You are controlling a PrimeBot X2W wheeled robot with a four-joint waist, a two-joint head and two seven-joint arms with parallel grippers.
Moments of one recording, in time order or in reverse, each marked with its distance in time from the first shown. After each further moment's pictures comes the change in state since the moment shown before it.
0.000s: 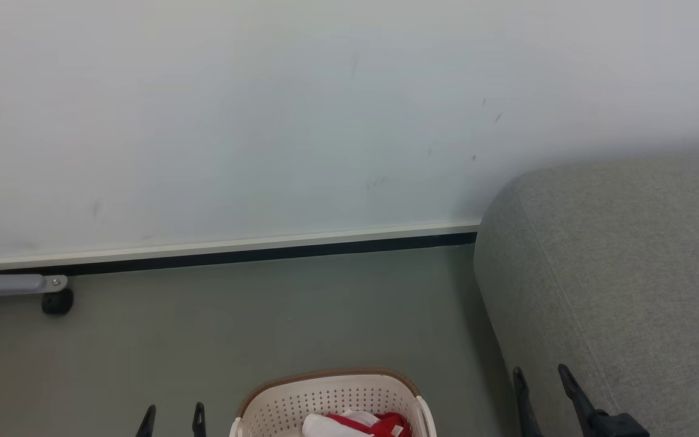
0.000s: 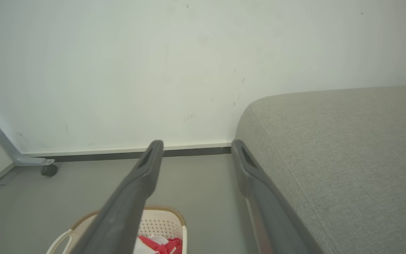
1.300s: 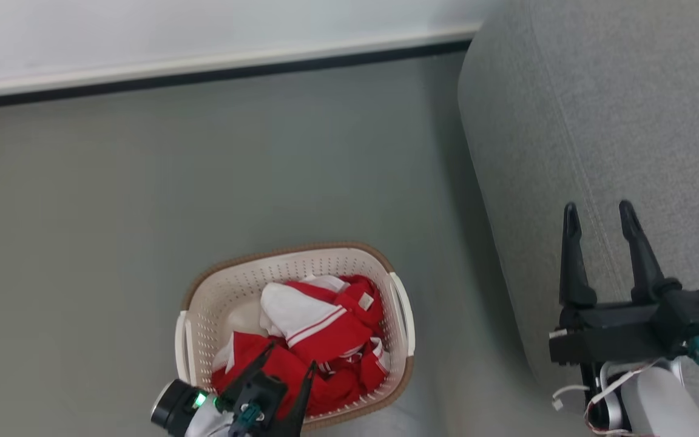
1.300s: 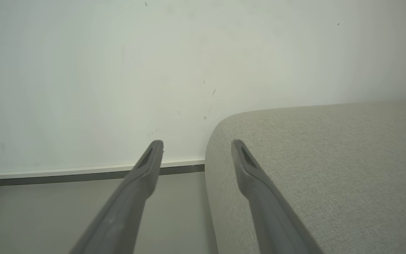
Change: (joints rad) left arm -0.356 -0.030 -0.298 0.304 0.205 -0.114 0.076; right arm -0.265 -0.039 -0.107 -0.174 -0.026 0.003 -0.007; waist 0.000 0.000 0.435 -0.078
